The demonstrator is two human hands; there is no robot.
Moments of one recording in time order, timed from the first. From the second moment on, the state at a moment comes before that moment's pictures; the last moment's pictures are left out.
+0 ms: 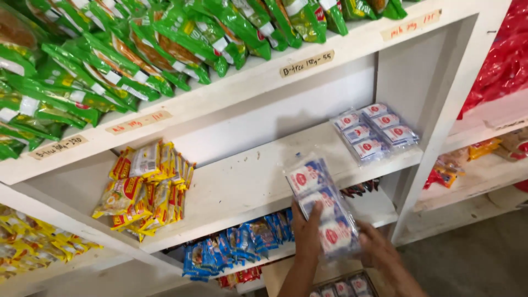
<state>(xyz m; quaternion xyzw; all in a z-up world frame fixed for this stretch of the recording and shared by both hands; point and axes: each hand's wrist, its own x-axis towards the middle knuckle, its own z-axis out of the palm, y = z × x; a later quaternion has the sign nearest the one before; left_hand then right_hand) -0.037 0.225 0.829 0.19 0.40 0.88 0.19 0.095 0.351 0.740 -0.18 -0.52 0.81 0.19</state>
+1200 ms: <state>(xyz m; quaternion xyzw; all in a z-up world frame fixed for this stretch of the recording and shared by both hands) -0.259 0.447 0.708 0.25 0.78 0.56 0.08 -0.059 0.433 0.723 -0.25 -0.36 0.83 0.35</state>
